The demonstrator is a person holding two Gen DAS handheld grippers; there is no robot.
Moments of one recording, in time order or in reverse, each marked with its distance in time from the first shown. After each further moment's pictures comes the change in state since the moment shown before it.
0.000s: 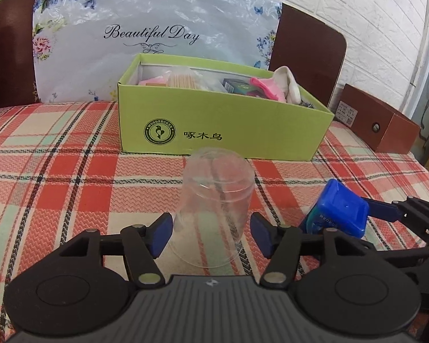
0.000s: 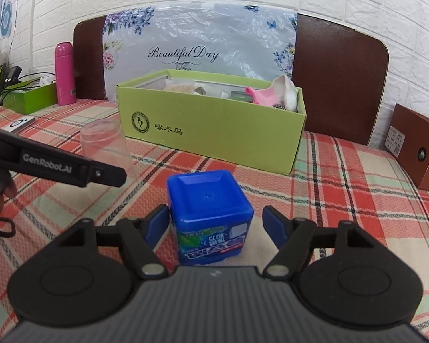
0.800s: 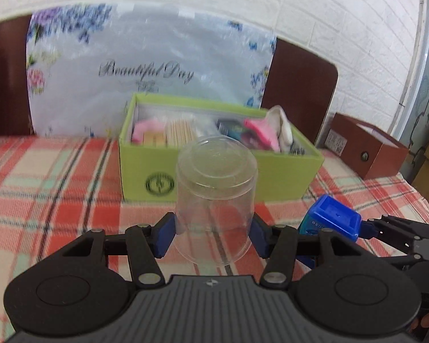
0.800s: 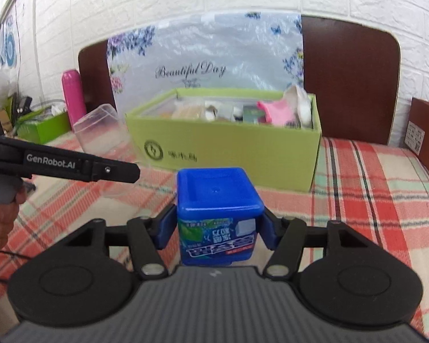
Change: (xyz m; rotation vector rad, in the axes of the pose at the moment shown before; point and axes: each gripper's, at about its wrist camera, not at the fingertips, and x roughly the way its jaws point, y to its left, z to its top) left arm -0.025 0.008 0.050 0.022 -0.095 -0.049; right arm 0.003 -0.012 0.033 0.087 -0.029 0.107
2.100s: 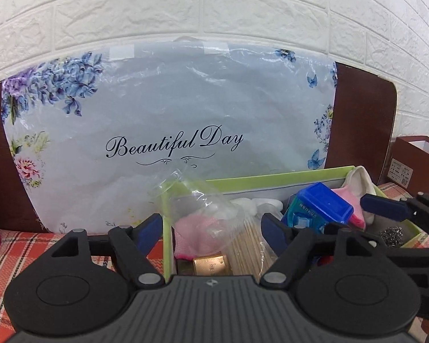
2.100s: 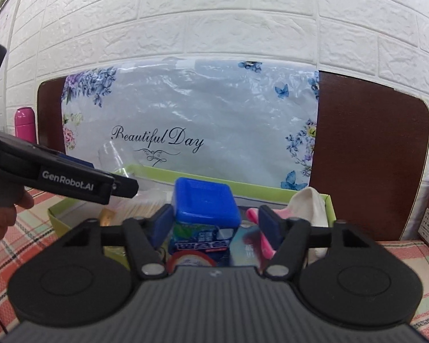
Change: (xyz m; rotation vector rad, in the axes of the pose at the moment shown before) left arm 0.090 0.035 0.085 0.136 -0.091 0.157; right arm 0.116 -0.016 0.083 -0.078 -0.200 -0.113
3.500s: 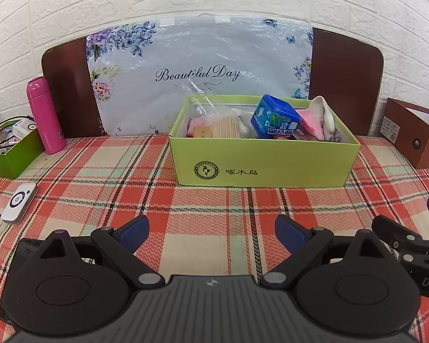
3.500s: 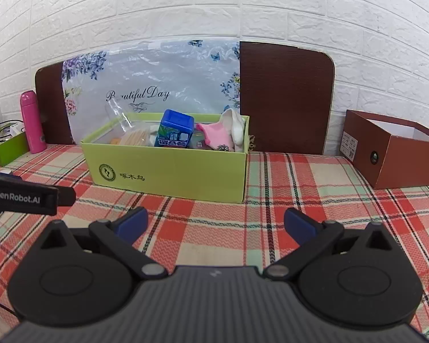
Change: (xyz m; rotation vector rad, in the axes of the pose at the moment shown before) left arm -0.145 -0.078 -0.081 -0.100 0.171 0.203; right arm -0.176 -0.012 -0.045 0.102 0.172 -0.127
